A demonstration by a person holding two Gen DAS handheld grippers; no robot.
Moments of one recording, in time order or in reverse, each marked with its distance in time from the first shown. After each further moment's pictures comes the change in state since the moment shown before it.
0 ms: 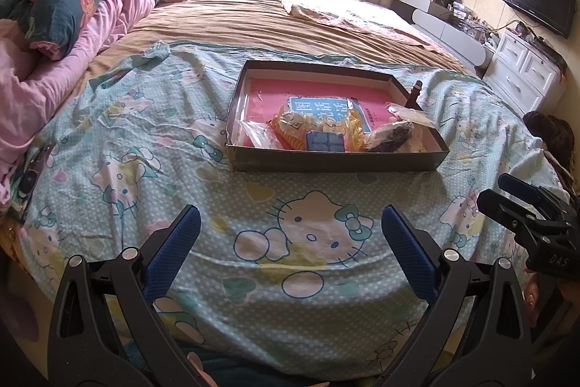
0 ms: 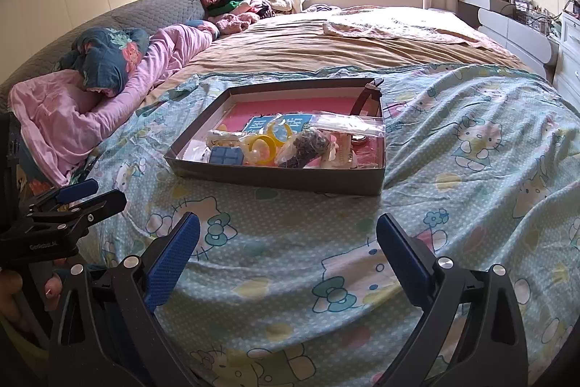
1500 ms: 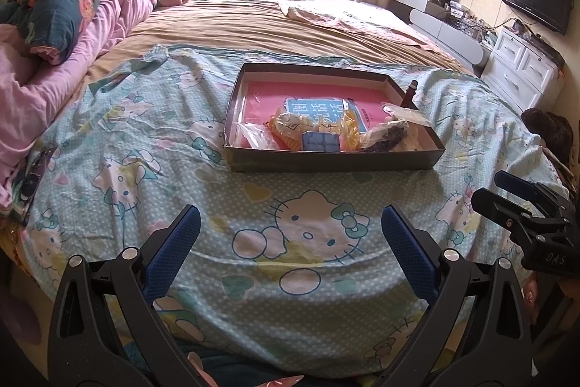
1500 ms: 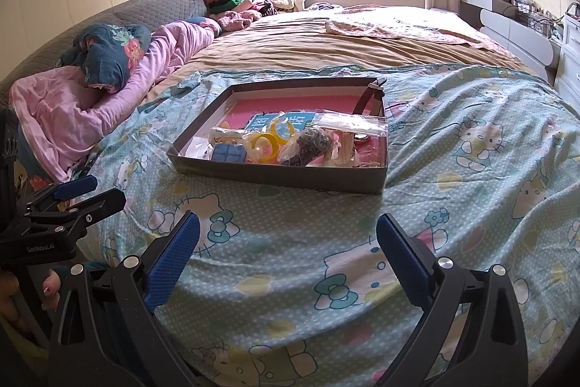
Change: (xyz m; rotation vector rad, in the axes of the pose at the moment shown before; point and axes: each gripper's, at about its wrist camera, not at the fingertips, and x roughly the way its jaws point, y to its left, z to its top) left arm -0.006 -0.004 0.003 0.016 -0.004 -0.002; right arm -0.001 0.003 -0.001 -0.011 0.008 0.000
